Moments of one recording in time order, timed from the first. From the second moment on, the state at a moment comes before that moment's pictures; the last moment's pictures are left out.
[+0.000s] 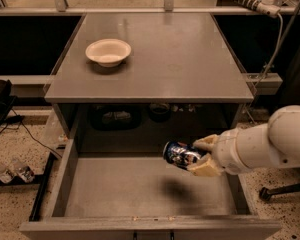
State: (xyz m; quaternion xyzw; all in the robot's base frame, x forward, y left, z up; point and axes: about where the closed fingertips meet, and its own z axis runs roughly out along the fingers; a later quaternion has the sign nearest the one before) arm 0.450 -0.130 0.740 -0.54 0.77 0.12 0.32
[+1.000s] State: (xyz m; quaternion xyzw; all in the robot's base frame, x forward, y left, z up) arm 0.531 -0.138 0.649 -0.49 0.82 0.14 0.26
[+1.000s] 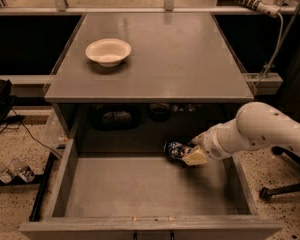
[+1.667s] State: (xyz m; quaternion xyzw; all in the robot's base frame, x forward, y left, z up) arm 0.532 -0.138 0.647 -0.49 0.82 0.14 0.26
